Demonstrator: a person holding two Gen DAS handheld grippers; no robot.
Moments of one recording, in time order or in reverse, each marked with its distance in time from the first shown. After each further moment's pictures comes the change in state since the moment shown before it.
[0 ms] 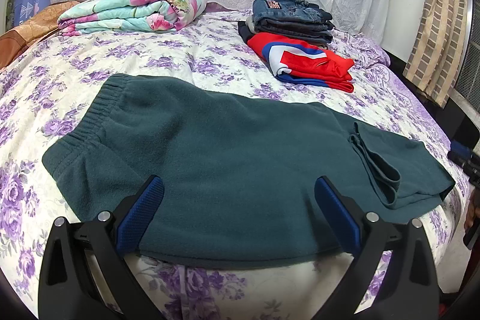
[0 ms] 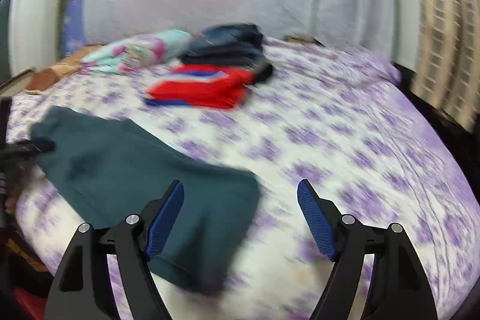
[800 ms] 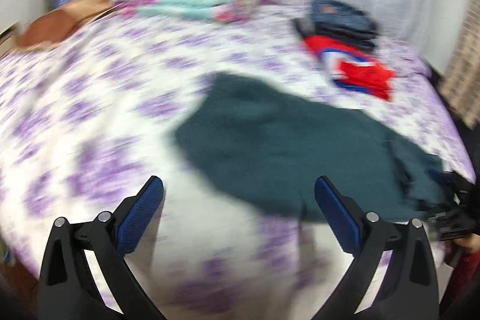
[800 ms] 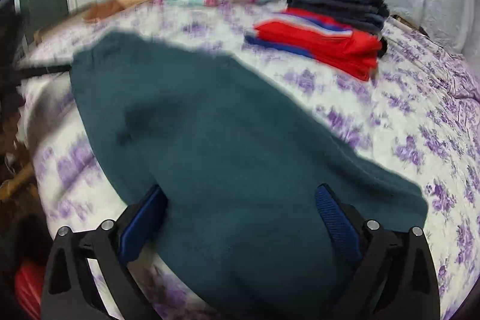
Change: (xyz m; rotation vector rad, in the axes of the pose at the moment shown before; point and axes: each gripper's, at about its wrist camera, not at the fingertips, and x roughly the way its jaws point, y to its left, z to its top) left arm -0.056 0.056 0.004 -0.160 0.109 0.218; right arm 0.073 0.111 0.014 -0.236 0.189 0.340
